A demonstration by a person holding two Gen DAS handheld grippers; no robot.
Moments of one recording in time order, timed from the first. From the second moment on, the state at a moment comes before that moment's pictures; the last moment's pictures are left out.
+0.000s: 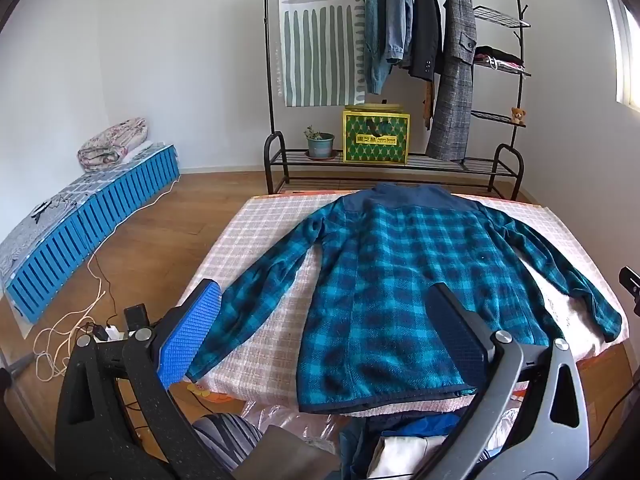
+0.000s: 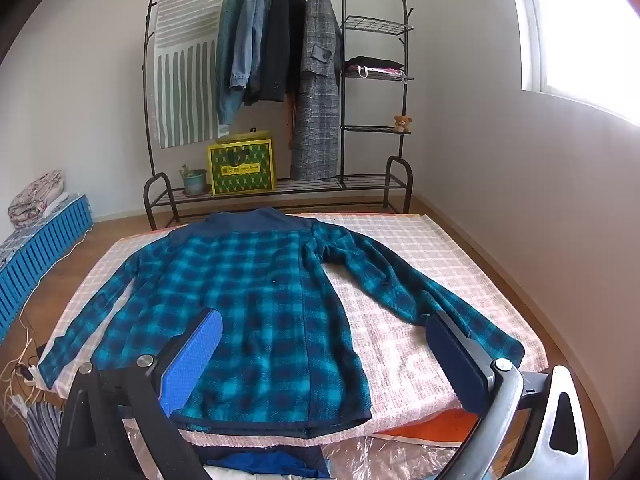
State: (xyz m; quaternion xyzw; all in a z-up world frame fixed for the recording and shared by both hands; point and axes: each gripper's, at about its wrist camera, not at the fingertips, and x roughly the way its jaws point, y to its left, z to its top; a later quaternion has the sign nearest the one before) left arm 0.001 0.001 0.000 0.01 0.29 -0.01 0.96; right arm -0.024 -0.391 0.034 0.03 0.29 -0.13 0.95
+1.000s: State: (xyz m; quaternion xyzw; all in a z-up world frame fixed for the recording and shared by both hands) left arm -0.004 0.000 0.014 0.01 0.26 0.00 0.96; right arm -0.029 -0.391 0.043 0.02 0.27 -0.14 0.95
